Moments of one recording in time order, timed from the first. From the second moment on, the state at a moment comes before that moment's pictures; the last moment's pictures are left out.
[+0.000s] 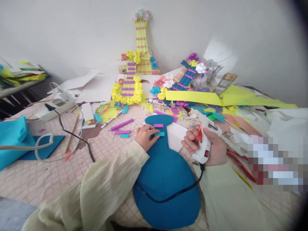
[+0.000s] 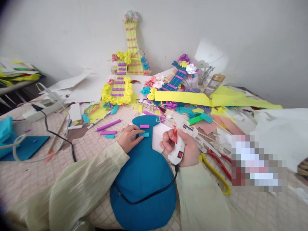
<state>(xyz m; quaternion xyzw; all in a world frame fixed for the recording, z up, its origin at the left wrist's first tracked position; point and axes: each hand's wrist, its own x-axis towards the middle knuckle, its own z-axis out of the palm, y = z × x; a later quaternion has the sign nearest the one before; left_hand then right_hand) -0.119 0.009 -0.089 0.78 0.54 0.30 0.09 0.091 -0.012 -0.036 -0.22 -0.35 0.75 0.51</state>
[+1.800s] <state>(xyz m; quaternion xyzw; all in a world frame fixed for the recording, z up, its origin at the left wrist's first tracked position) -0.119 0.024 -0.055 0.85 0.47 0.19 0.10 0.088 -0.011 -0.030 -0.23 -0.36 0.74 0.52</state>
